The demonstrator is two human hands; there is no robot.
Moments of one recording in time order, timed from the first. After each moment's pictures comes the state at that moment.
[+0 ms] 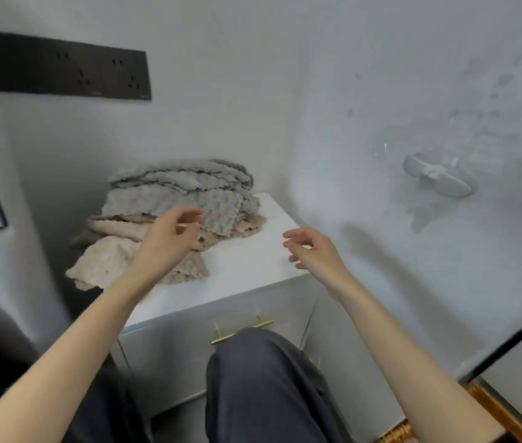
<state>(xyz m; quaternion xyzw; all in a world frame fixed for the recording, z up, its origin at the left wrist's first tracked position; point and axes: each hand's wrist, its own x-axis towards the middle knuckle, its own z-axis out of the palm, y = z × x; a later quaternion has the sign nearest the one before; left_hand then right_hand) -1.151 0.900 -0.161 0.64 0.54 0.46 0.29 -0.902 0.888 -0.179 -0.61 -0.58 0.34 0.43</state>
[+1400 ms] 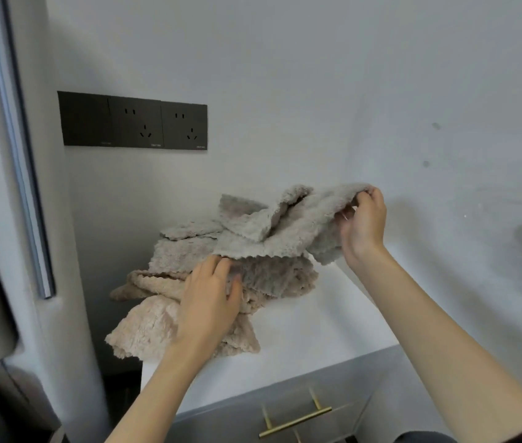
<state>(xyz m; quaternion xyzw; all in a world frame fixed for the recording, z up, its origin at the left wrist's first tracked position) -1.176 0.960 -0.198 0.70 0.59 0.40 -0.03 -0.971 1.019 -0.087 -0.36 -0.36 0.39 0.77</state>
